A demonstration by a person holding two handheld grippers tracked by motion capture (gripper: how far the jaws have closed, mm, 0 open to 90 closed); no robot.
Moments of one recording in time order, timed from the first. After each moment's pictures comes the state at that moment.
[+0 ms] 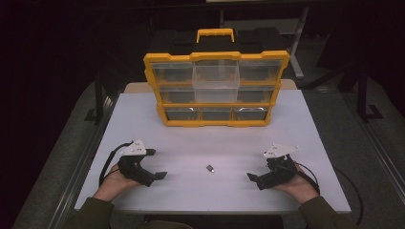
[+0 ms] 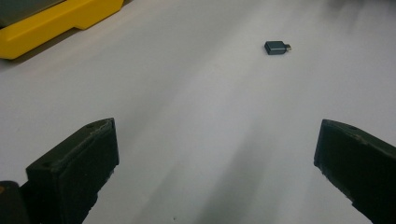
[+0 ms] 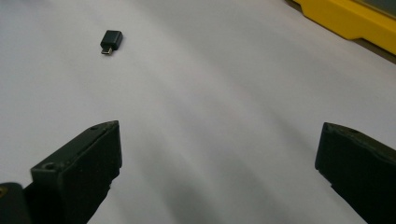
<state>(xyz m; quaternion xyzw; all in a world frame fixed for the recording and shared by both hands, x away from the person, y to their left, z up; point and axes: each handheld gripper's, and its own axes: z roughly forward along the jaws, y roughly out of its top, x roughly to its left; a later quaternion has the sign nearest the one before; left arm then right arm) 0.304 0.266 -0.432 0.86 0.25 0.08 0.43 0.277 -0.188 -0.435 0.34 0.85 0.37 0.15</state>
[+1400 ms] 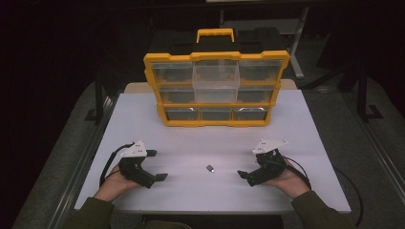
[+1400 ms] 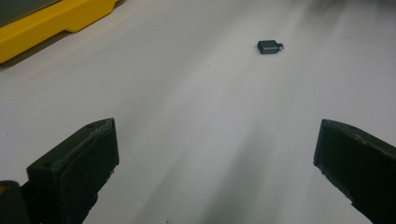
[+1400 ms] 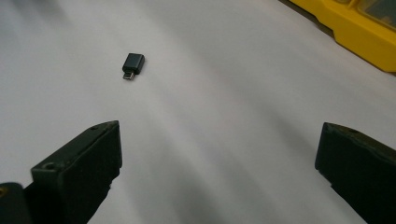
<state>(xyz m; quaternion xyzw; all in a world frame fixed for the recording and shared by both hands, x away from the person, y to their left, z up) 0.302 0.263 -0.434 0.86 0.24 0.08 0.44 0.290 -0.162 -0.428 0.32 0.86 0.37 0.13</state>
